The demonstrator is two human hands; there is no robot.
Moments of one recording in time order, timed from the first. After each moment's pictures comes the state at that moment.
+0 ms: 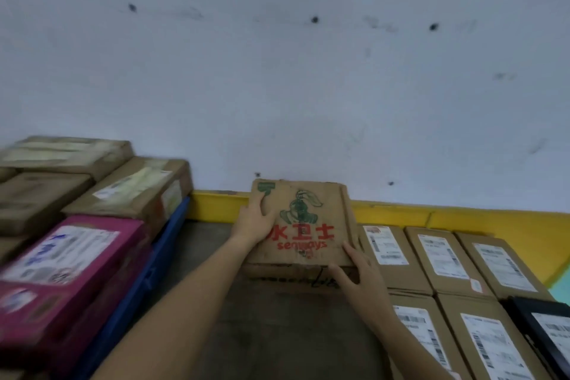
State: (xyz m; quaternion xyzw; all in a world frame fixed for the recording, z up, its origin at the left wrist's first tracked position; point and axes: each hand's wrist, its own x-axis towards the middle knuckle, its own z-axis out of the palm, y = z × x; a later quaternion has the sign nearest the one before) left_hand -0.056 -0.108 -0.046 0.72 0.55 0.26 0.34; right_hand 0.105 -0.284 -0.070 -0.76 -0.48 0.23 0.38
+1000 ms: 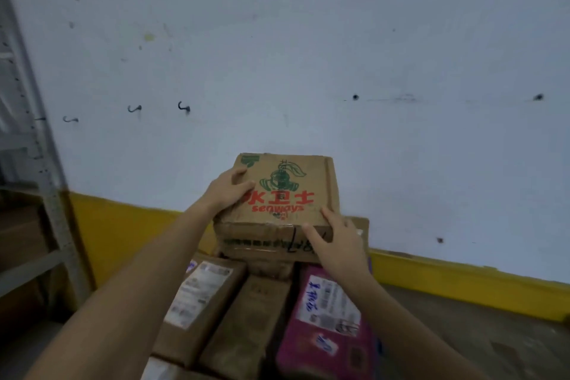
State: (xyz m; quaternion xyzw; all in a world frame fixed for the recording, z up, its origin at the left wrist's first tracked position) left_hand -0.513 -0.018 0.131 0.68 0.60 0.35 0.21; right_hand -0.305 -0.132 0.072 -0.64 -0.61 0.19 0.43
